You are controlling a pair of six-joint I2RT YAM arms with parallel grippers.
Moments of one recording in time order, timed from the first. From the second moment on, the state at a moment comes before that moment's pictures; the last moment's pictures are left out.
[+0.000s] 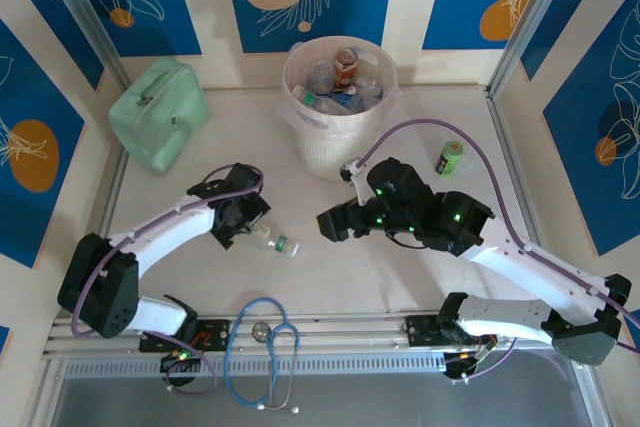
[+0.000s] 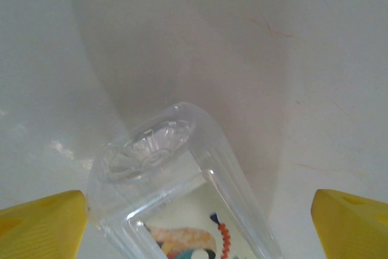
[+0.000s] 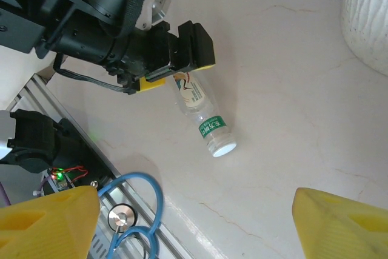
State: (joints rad) left arm -0.54 1.39 0.86 -0.72 -0.10 -1.25; right arm 0.97 1.05 1.18 -0.80 -0.05 0.45
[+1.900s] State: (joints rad) left arm -0.57 1.14 1.03 -0.45 0.21 -1.13; right arm 0.87 1.28 1.23 -0.68 -0.39 0.64
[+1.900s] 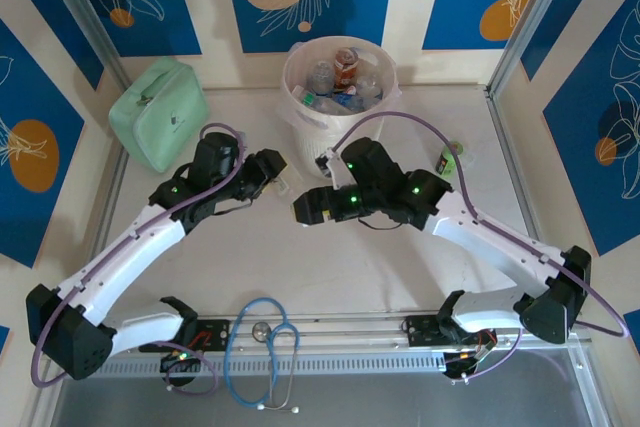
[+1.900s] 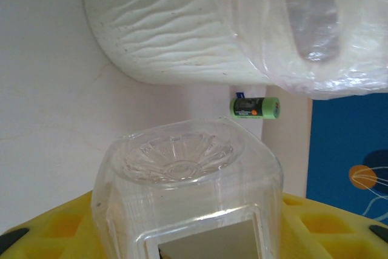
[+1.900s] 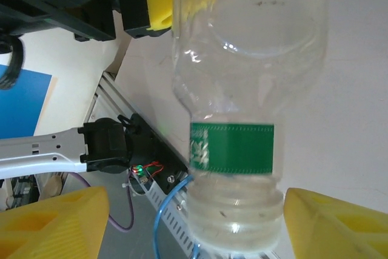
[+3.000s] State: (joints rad) left arm -0.57 1.10 1.21 -0.46 0.15 -1.00; right arm 0.82 1.30 1.46 -0.78 -0.33 0.58
